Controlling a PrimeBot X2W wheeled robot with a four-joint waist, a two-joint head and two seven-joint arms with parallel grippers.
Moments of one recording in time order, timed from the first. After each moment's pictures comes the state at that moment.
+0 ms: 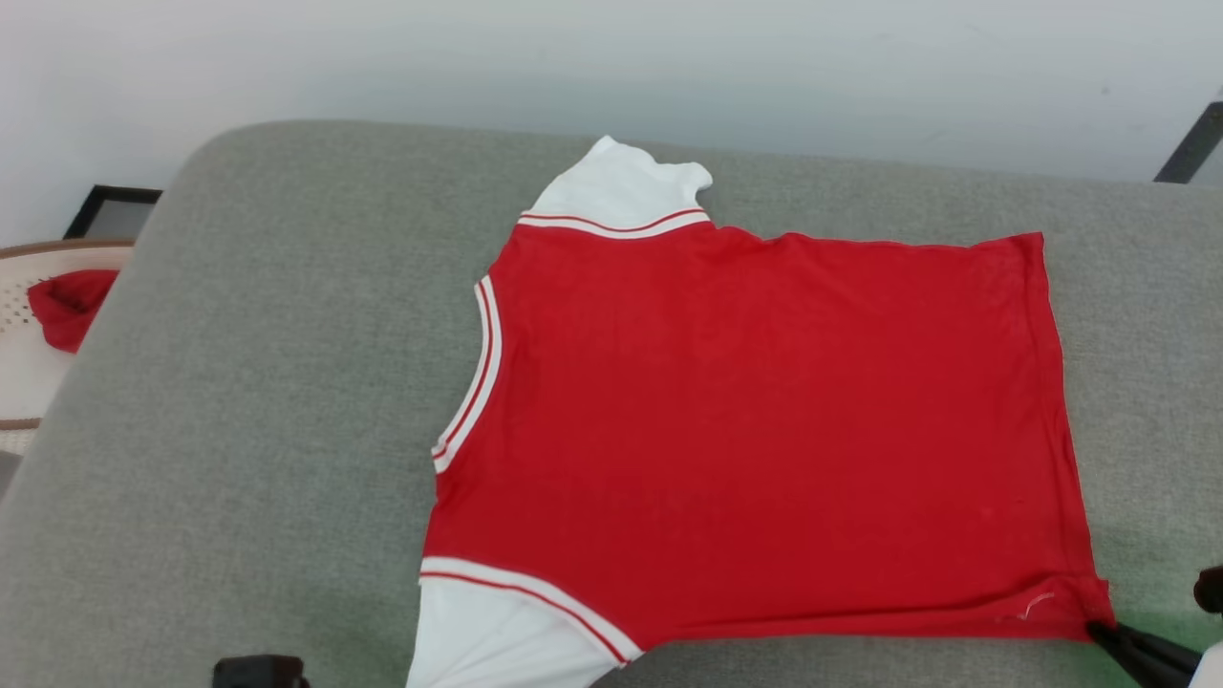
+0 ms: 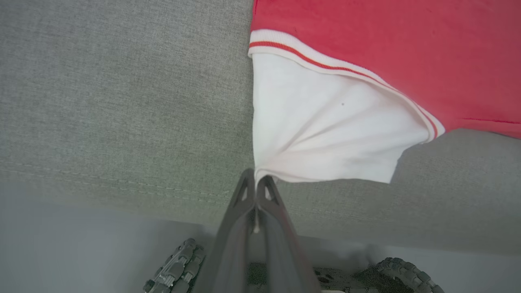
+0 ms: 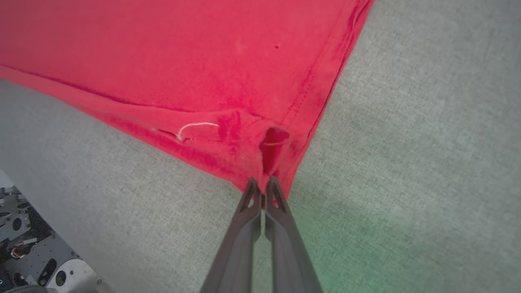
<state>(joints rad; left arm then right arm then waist) 0.21 0.61 -0.42 -0.30 -0.83 0.44 0.35 -0.09 -0.90 0.57 0.13 0.88 0.13 0.16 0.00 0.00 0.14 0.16</state>
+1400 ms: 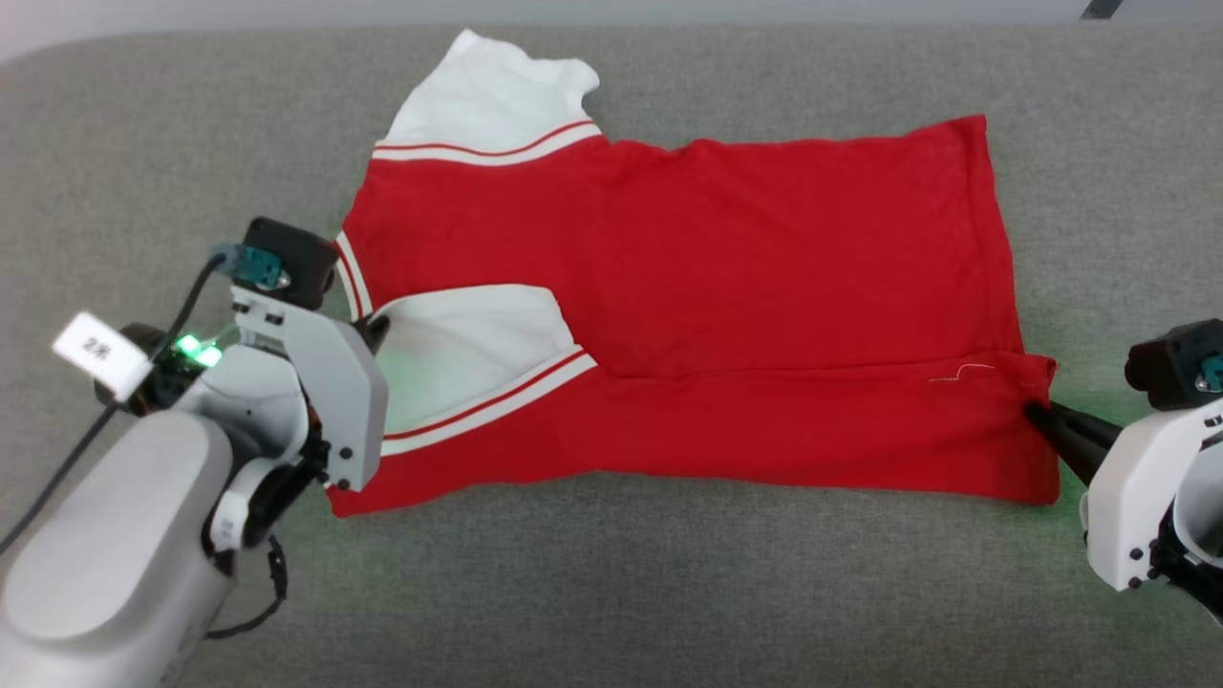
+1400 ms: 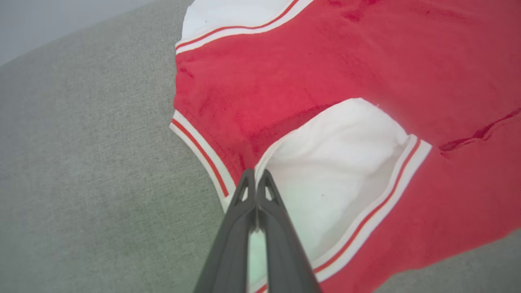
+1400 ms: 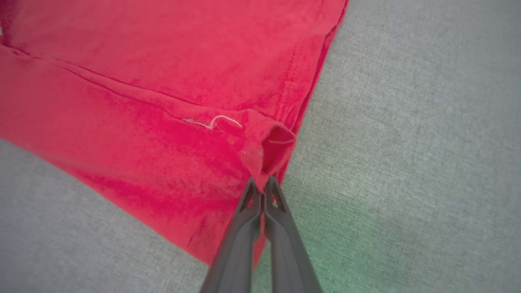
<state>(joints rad) -0.64 0.63 -0.55 0.11 -0.68 0.09 0.55 -0.34 -0.60 0.30 0.05 0.61 0.13 0.51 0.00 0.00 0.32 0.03</state>
